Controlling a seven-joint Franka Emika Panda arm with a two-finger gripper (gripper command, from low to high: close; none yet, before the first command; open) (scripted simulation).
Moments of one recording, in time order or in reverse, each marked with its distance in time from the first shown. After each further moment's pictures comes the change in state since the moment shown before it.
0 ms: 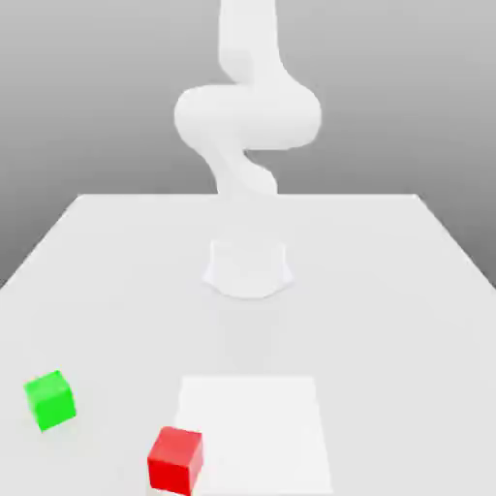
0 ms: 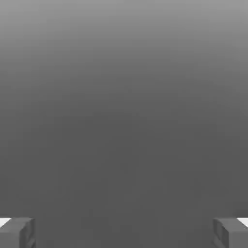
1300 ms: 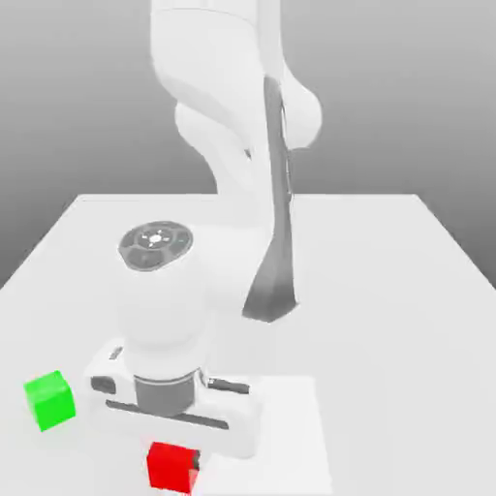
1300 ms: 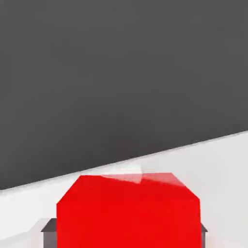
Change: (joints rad) arm -0.090 1.041 -0.062 -0.130 0.061 0.442 -0.002
